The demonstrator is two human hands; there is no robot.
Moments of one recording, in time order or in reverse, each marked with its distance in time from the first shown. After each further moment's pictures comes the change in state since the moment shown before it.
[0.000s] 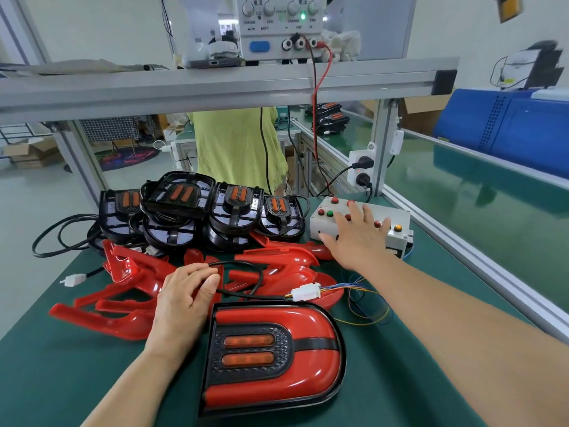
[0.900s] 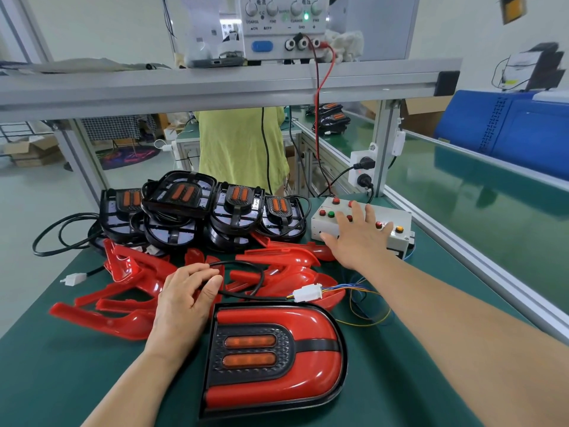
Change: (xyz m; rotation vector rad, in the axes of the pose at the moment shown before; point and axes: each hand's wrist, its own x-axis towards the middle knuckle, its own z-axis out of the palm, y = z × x) left_hand -0.001 0.004 -0.002 0.007 -0.014 -0.014; right_hand 0.001 -0.004 -0.003 0.011 -0.019 0.040
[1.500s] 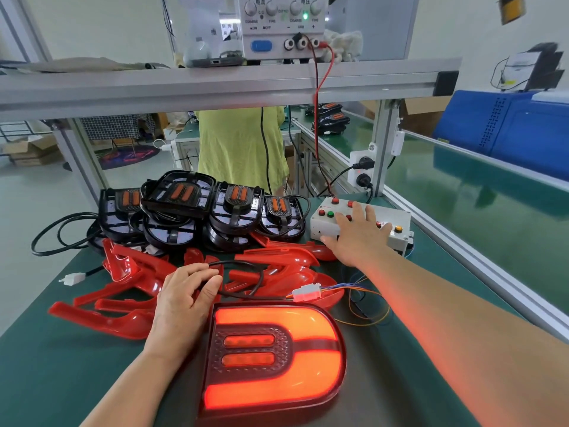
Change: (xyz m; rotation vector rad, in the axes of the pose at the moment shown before) left_hand 0.001 -0.001 0.001 0.037 0.023 0.029; right_hand 0.001 0.001 -0.006 -0.007 -0.046 0.008
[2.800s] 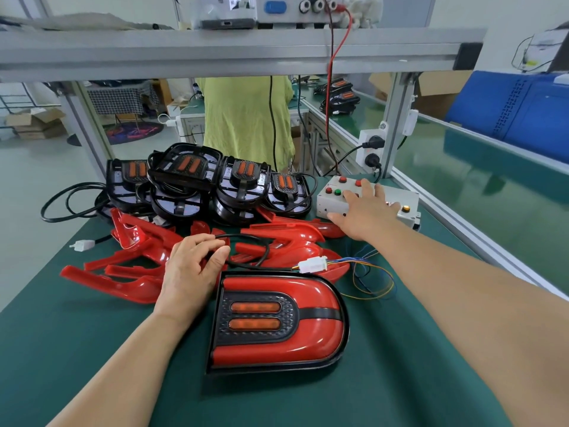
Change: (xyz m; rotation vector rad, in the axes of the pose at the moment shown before) left_hand 0.001 -0.006 0.002 0.013 -0.003 0.013; right_hand -0.002 0.000 -0.009 -0.024 -0.045 0.001
